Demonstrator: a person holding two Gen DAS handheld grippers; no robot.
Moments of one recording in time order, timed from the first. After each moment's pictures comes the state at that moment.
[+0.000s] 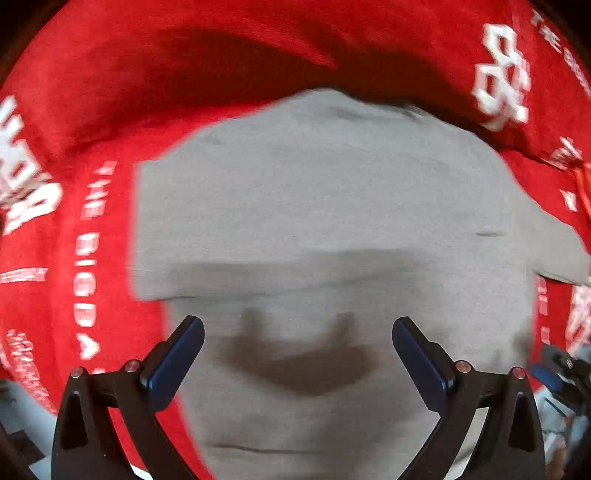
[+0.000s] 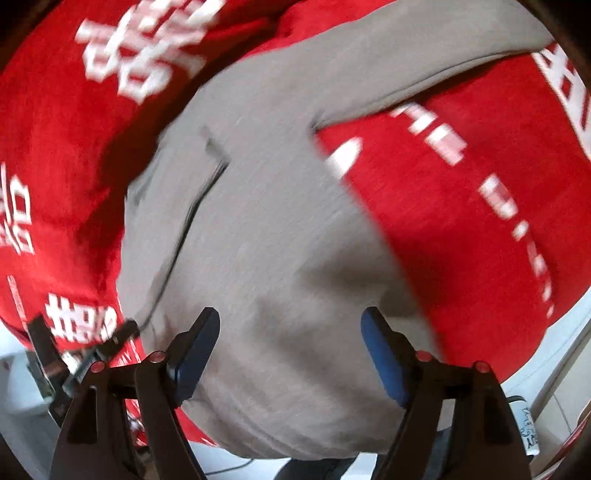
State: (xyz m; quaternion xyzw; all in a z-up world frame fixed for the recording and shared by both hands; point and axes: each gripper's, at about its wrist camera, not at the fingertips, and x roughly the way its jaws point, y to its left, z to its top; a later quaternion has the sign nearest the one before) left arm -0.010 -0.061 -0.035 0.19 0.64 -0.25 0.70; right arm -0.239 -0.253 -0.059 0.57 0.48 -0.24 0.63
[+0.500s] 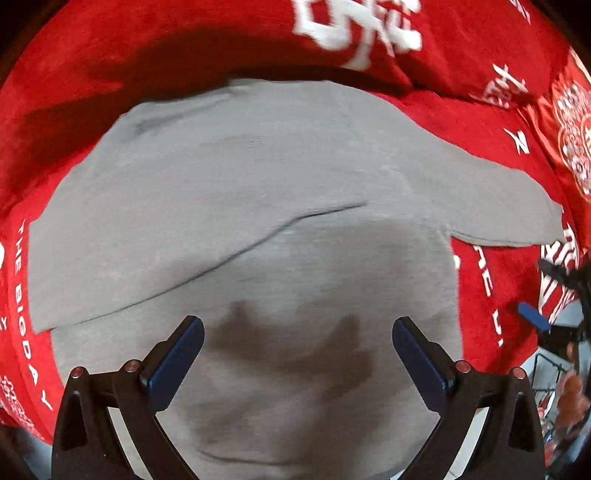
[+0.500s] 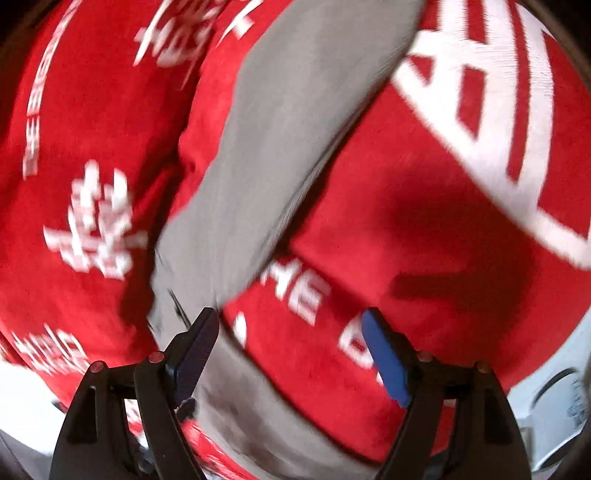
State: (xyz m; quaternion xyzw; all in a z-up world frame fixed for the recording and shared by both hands) left arm -0.096 -0.207 -0.054 0.24 0.63 -0.33 0.66; right arm -0.348 -0.391 -0.099 0.70 0.33 -0.28 0.57
